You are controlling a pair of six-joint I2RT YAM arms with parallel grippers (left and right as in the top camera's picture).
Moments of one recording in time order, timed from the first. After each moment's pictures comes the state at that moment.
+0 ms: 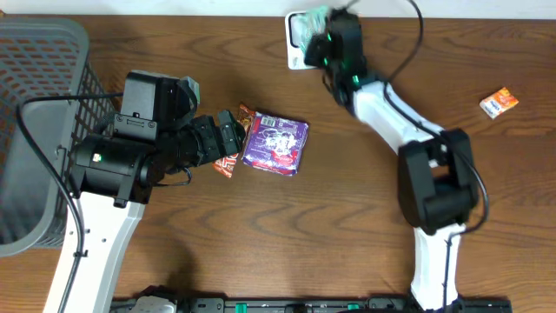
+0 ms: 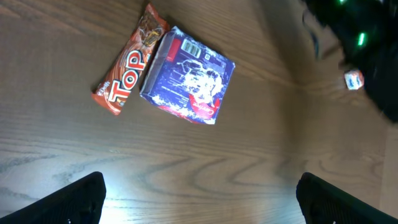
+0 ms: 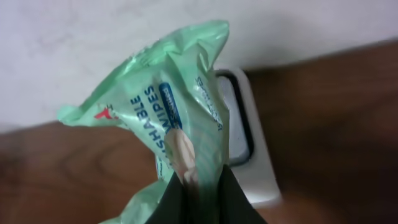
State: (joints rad) left arm -0.23 1.26 1.43 -1.15 0.29 -0.53; right arm 0.35 2.20 1.67 0.05 0.04 0.51
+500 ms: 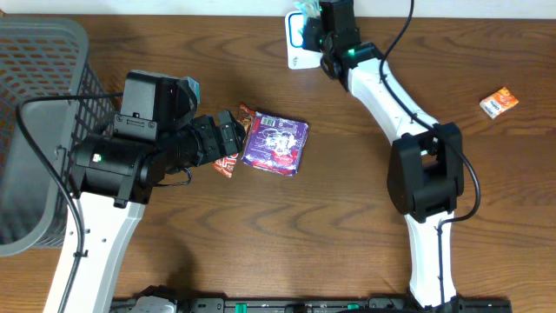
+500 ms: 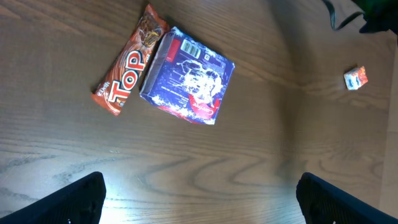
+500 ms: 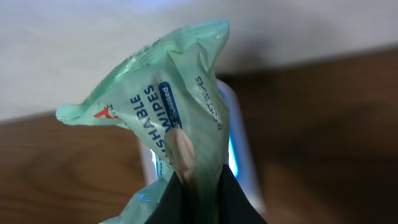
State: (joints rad) left arm -0.23 1.26 1.43 -1.15 0.29 -0.53; right arm 0.34 2.32 1.98 -0.29 0.11 0.46
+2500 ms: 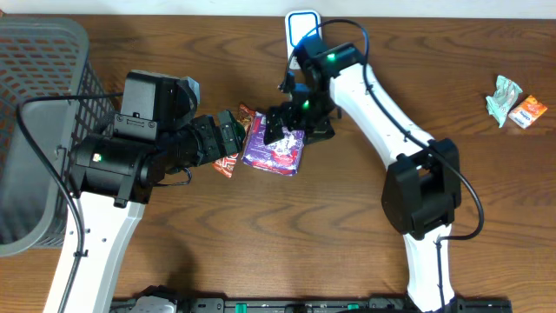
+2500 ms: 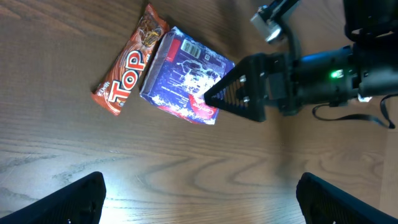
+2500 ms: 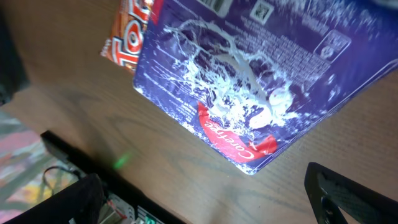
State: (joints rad) left arm -0.23 1.26 1.43 -1.15 0.29 -0.53; right arm 0.48 2.22 1.99 -1.31 -0.51 0.25
